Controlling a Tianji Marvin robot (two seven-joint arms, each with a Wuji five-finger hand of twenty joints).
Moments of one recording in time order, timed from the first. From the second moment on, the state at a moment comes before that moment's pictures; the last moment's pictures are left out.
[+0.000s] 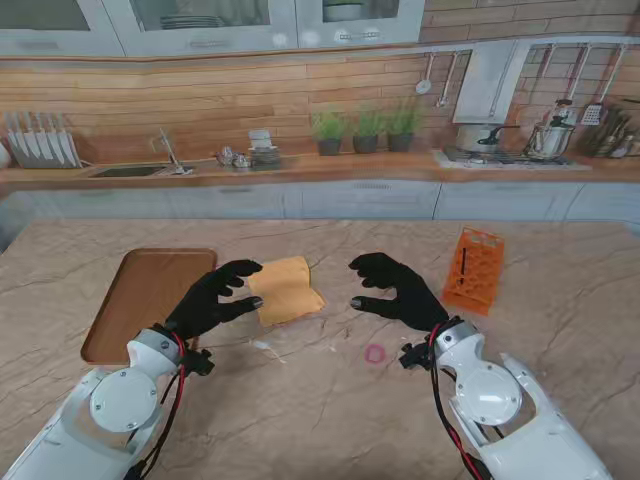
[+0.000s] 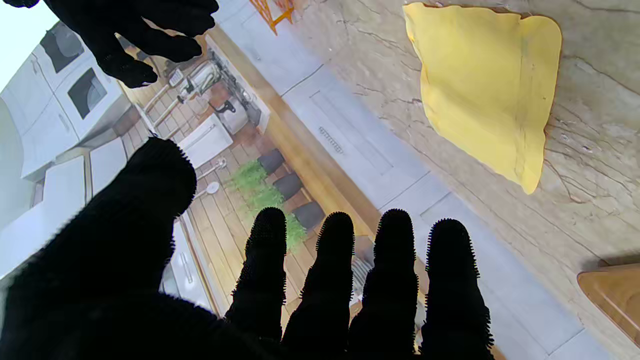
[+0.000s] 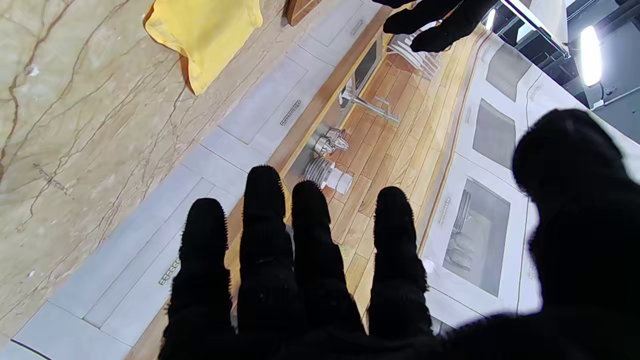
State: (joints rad) left arm 1.62 -1.14 -1.30 -1.61 0.26 -0.24 0.02; right arm -1.59 -1.14 1.24 -1.61 -0.22 -0.26 -0.02; left_hand 0.64 -0.48 0.49 -0.11 0.38 0.05 0.48 0.44 0.50 0.20 0.28 0.45 0.38 0.29 0.40 0.59 0.10 0.30 0.81 0.50; right_hand 0.40 -0.65 0.62 -0.11 0.36 -0.16 0.70 0.51 0.56 0.14 0.55 0.33 0.61 0.11 0.37 0.48 0.24 0.19 0.61 0.65
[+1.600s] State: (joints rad) left arm 1.19 -1.11 -0.79 -1.29 0.79 0.09 0.12; right arm -1.67 -1.14 1.31 -1.66 -0.37 -0.32 -0.11; left_hand 0.63 -0.49 0.59 -0.10 0.51 0.14 0.56 0.46 0.56 0.20 0.42 0.54 0.36 0.29 0.57 0.68 0.01 0.29 1.05 0.77; right_hand 0.40 -0.65 0.62 -0.09 0.39 -0.16 0.70 0.51 0.56 0.14 0.55 0.34 0.62 0.11 0.42 0.51 0.24 0.21 0.61 0.69
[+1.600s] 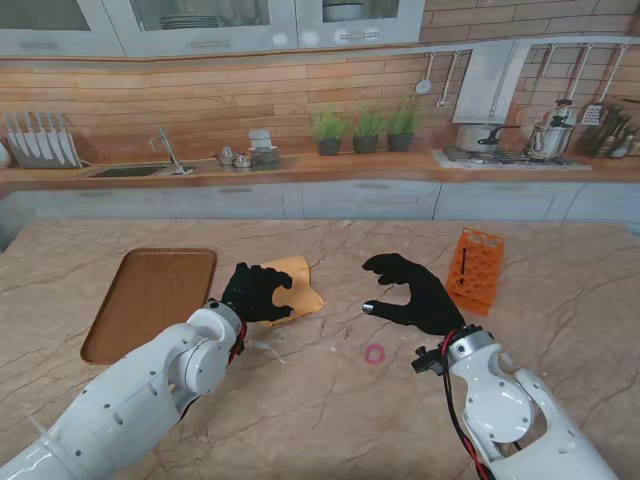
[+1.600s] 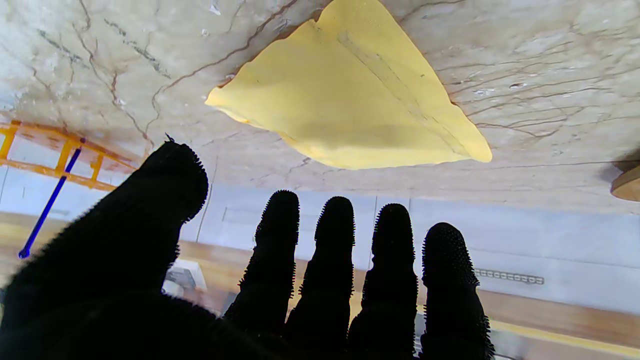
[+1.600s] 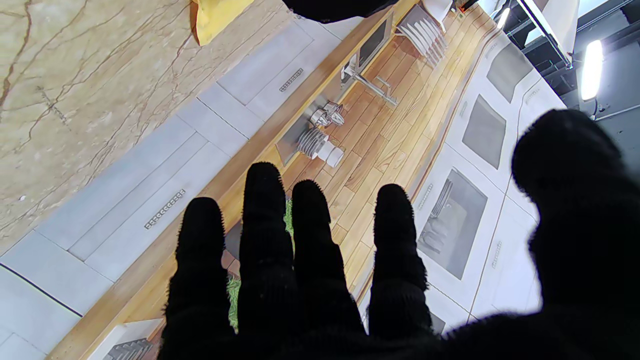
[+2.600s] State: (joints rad) left arm 1.00 -1.18 -0.53 -1.07 0.74 0.15 0.17; right arm -1.68 -1.14 1.31 -1.66 -0.35 -0.33 -0.11; left_hand 0.61 -0.49 0.62 -0.10 0.51 0.14 0.61 0.47 0.56 0.20 0.47 0.56 0.36 0.29 0.62 0.69 0.00 0.29 1.10 0.78; right_hand 0.40 -0.65 0.62 -0.09 0.39 -0.16 0.70 0.51 0.56 0.14 0.55 0.34 0.62 0.11 0.42 0.51 0.24 0.21 0.61 0.70
